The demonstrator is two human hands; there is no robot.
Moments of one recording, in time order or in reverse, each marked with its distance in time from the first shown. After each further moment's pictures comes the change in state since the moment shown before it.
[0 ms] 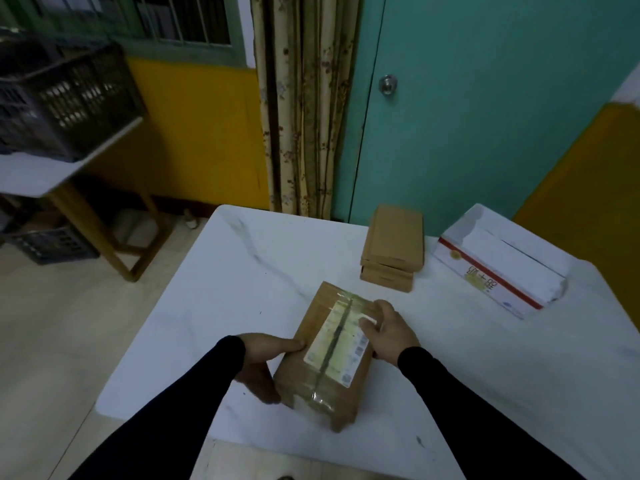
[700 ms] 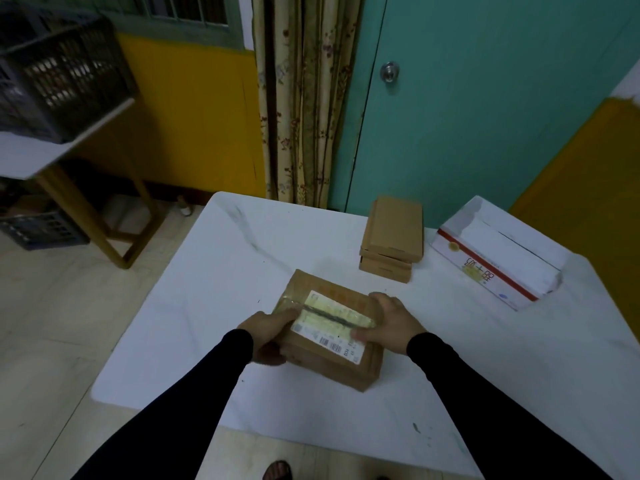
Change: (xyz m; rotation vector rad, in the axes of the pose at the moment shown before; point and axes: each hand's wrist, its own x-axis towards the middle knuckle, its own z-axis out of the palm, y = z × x) left_hand 0.005 0.004 0.011 -0.309 0.288 0.276; right_hand -0.008 -0.013 -0.016 -0.232 -0.129 -0.079
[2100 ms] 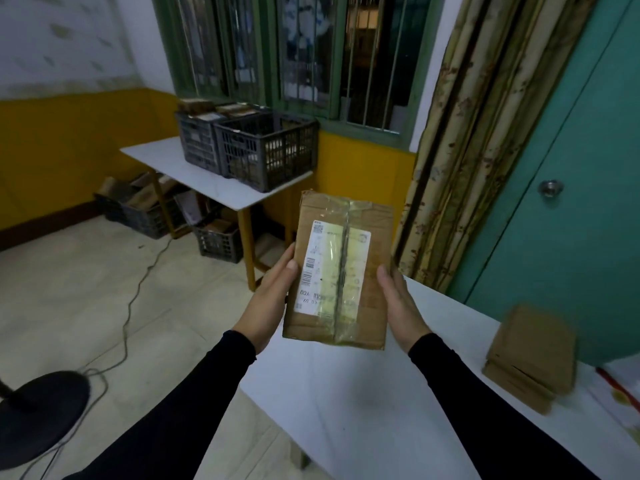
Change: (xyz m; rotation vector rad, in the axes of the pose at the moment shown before) left_hand -0.175 -0.010 -0.160 -0.354 0.403 0.895; right_hand -0.038 -0.250 0.061 0.650 -0.187 -0.683
